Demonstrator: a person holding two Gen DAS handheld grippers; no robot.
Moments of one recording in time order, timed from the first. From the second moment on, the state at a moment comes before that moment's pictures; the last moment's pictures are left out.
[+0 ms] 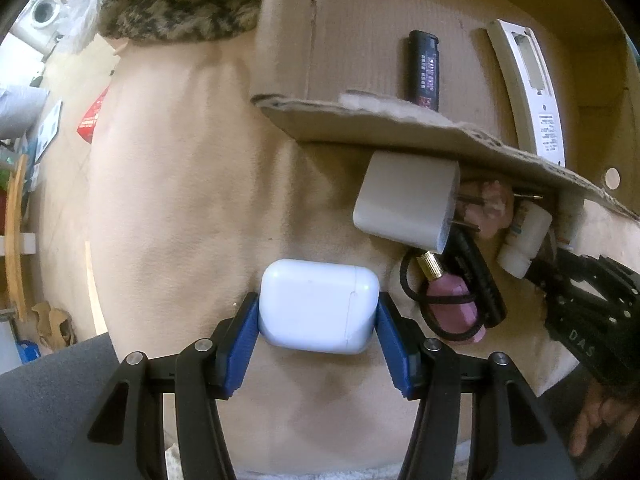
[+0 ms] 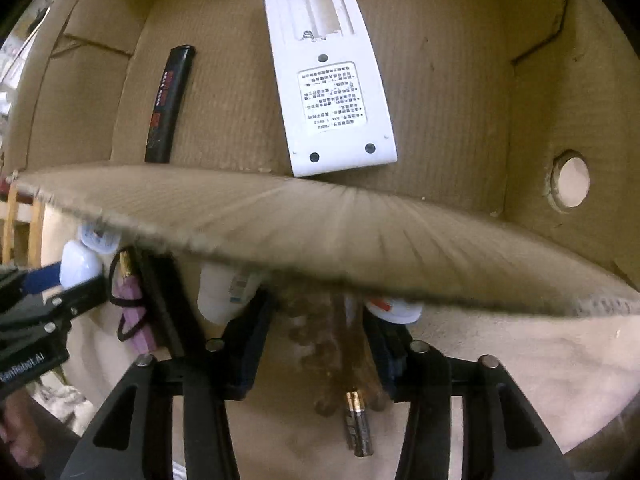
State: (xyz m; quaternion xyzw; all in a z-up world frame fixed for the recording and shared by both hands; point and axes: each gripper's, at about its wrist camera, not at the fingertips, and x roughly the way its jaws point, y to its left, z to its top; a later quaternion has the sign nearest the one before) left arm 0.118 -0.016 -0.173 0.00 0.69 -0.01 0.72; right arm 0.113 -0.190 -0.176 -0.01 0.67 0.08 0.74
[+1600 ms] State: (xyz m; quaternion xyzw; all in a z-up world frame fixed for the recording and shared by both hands) left arm 0.105 -0.004 -0.029 -0.03 0.54 0.02 0.84; right arm 0.055 -0.251 -0.028 0.14 0.49 0.17 0.84
